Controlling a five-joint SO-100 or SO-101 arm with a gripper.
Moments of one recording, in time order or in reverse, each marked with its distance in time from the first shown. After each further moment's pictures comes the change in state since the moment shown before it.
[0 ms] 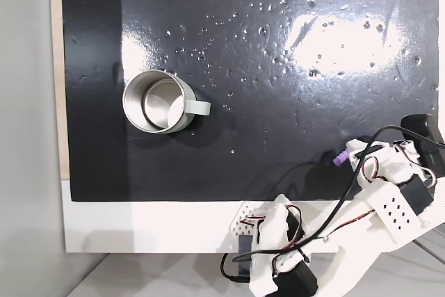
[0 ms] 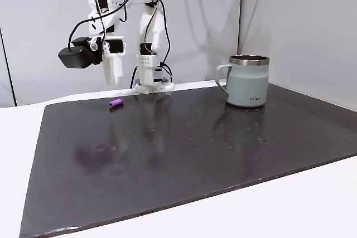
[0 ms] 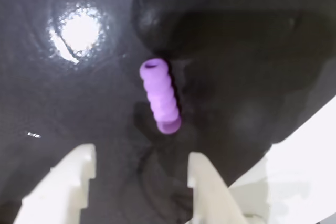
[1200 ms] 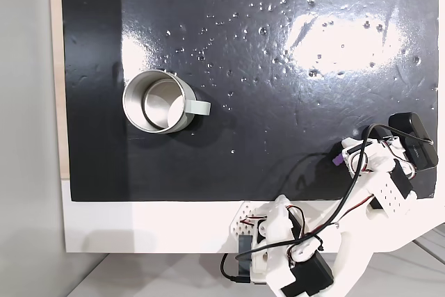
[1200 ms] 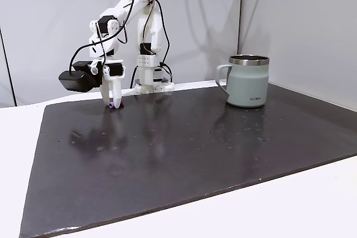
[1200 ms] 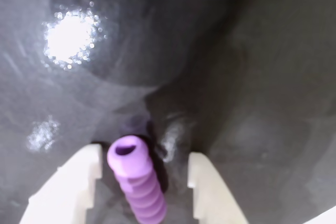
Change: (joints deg) arm 1.2 -10.3 11.0 -21.3 -2.7
